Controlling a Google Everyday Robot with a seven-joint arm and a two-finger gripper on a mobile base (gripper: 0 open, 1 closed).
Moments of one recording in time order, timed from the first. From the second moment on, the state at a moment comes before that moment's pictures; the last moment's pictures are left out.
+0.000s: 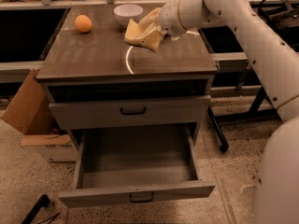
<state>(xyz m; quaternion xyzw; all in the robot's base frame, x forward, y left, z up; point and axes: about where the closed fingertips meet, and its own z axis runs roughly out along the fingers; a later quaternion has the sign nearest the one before) 0.759 0.002 0.930 -0.60 0.59 0.14 0.51</state>
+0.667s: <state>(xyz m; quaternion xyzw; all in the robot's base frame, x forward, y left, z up) 0.786 0.011 0.910 -0.59 0.63 0.15 0.48</state>
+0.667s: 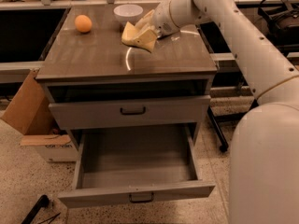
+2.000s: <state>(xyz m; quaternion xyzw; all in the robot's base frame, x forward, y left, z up) 0.805 0.013 0.880 -0.58 0.66 0.16 0.44</state>
